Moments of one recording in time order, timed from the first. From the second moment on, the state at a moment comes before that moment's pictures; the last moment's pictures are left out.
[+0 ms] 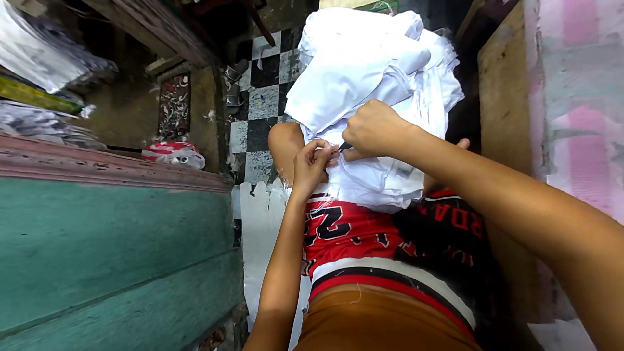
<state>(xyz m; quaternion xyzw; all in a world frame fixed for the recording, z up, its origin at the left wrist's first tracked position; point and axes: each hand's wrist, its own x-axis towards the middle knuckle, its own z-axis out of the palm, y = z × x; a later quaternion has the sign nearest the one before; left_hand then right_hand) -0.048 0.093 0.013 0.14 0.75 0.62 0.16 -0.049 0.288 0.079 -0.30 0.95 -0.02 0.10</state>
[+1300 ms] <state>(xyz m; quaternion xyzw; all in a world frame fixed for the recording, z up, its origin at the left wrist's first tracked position) -0.015 0.106 0.010 0.10 0.86 0.50 0.01 -0.064 0.308 0.021 -0.14 0.78 -0.55 0.27</state>
